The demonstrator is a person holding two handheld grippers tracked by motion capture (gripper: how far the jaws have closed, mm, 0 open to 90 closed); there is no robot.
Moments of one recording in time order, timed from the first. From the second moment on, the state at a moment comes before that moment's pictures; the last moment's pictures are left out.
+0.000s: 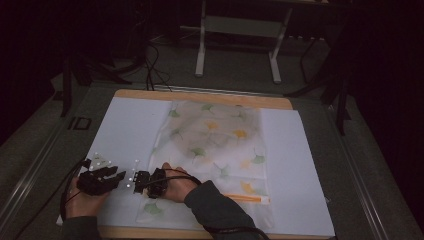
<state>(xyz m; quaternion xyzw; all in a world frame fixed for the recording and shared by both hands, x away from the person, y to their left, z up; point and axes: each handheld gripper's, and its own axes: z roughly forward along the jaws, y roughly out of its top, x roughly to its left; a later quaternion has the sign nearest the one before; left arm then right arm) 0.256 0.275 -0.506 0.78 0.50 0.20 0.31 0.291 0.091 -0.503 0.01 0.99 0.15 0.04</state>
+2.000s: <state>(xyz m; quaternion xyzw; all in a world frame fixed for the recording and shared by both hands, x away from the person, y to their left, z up) 0.285 0.245 -0.545 0.66 0.60 -0.15 0.43 0.283 0.082 -0.497 -0.01 0.98 0.19 0.07</state>
